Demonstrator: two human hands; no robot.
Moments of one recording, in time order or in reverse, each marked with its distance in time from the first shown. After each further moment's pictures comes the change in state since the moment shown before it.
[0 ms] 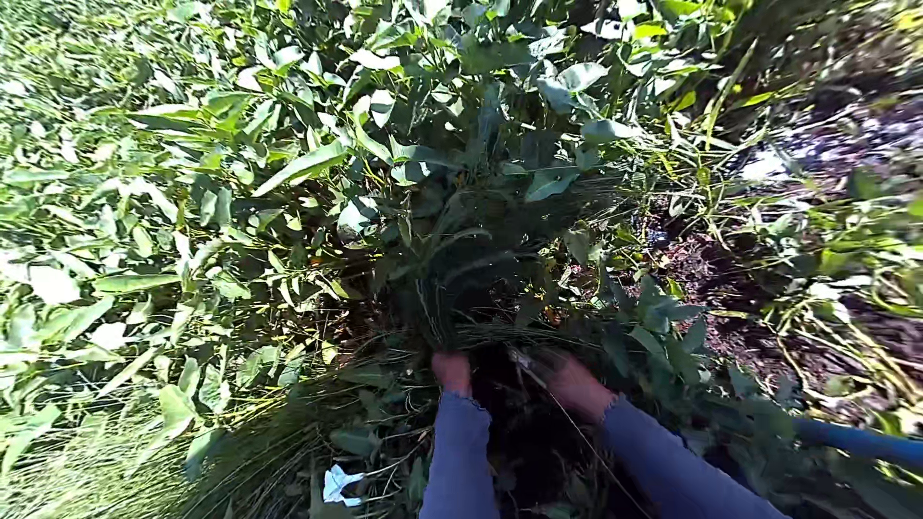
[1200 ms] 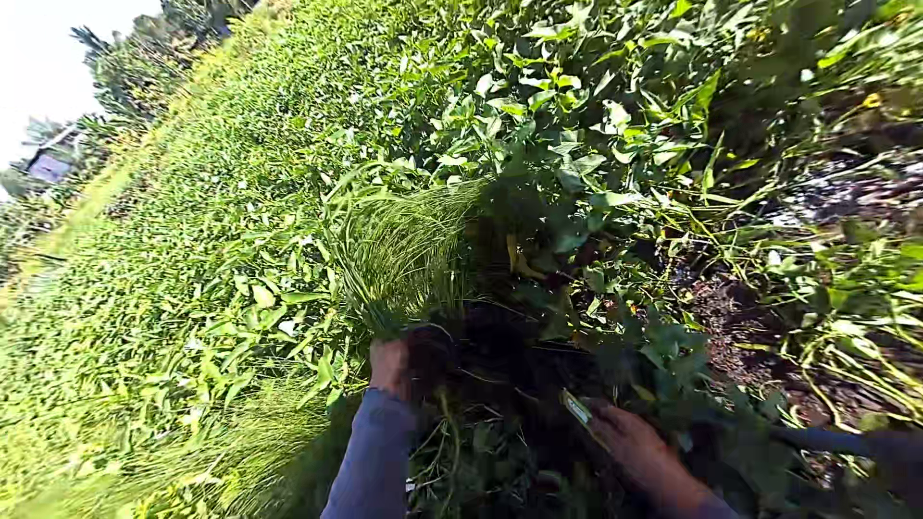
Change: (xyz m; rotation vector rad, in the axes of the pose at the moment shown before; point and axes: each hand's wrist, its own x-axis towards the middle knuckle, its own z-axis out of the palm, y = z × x) left_hand -0.062 0.162 -0.194 -0.074 0.152 0.213; right_hand -0.107 0.026 0.001 0.089 0.012 -0.216
